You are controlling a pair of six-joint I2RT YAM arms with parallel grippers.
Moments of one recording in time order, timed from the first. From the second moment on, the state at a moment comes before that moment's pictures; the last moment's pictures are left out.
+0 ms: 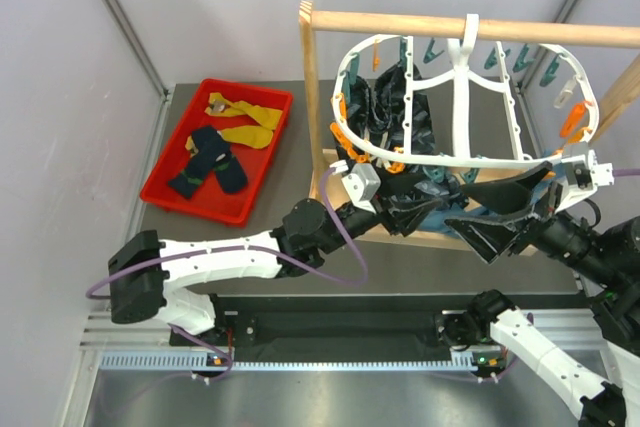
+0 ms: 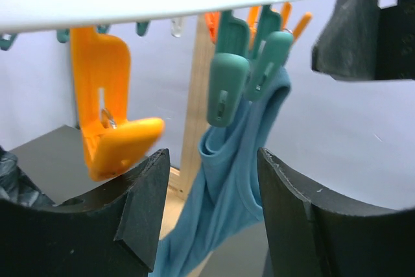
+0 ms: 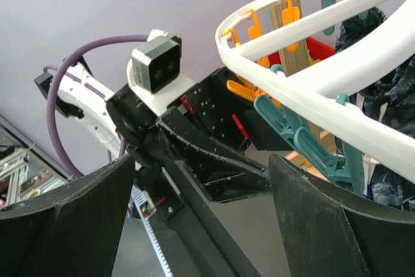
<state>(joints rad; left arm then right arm) -1.25 1.41 0.97 0.86 -0.07 -0.14 0.51 0.51 1.31 -0.64 -0.44 0.43</state>
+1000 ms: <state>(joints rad) -1.25 1.47 1.06 0.90 -0.11 -0.15 0.51 0.56 1.25 -0.59 -0.43 0.43</state>
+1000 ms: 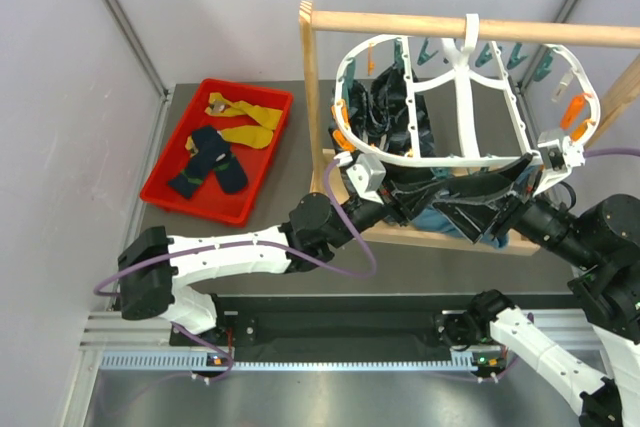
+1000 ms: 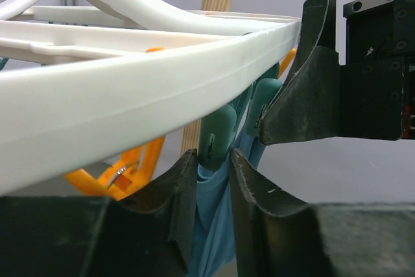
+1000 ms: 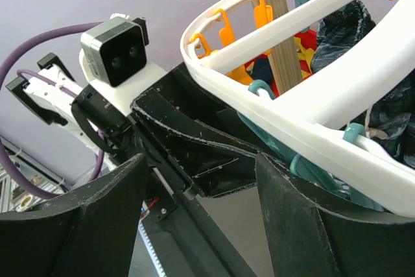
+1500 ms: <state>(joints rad) -1.25 1.47 1.09 0.87 -0.06 -0.21 0.51 0.56 1.25 -0.60 -0.37 0.41</state>
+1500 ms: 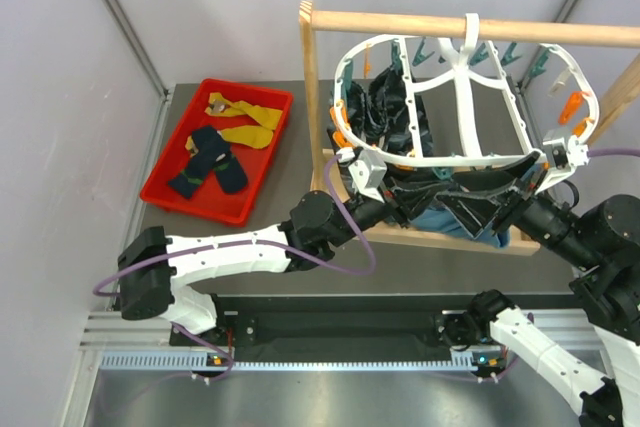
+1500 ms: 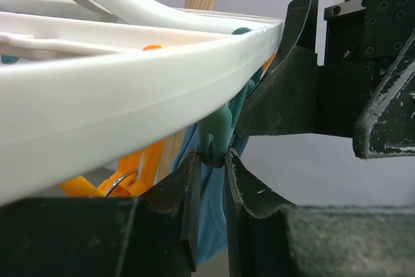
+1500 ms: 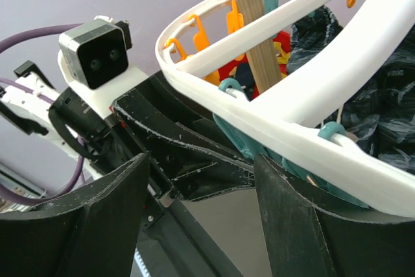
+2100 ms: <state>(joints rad) -1.31 1.43 1.23 0.49 -0.26 -0.34 0.51 0.63 1.29 -0.62 -0.28 0.36</state>
